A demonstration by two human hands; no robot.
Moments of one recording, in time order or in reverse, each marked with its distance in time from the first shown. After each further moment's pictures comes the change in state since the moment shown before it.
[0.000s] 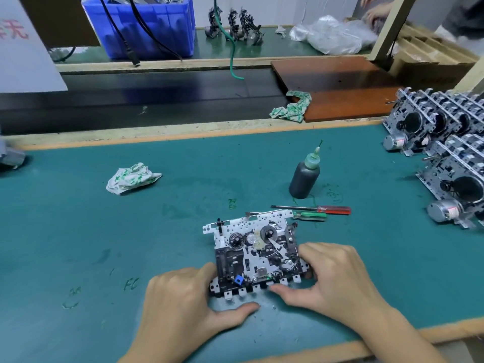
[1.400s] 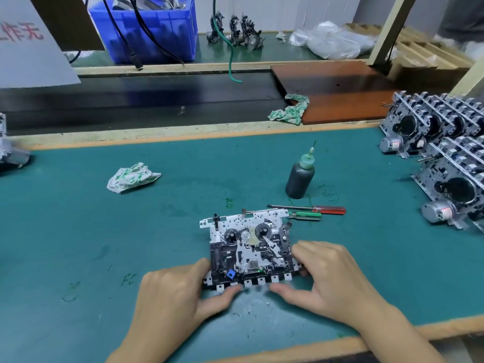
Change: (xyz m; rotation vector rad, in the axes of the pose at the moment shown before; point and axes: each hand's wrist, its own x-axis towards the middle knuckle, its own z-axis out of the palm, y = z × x) left_hand 0.000 -0.005 0.000 0.069 0.106 0.056; right_hand -0.004 0.005 -0.001 0.041 -0.061 -0.073
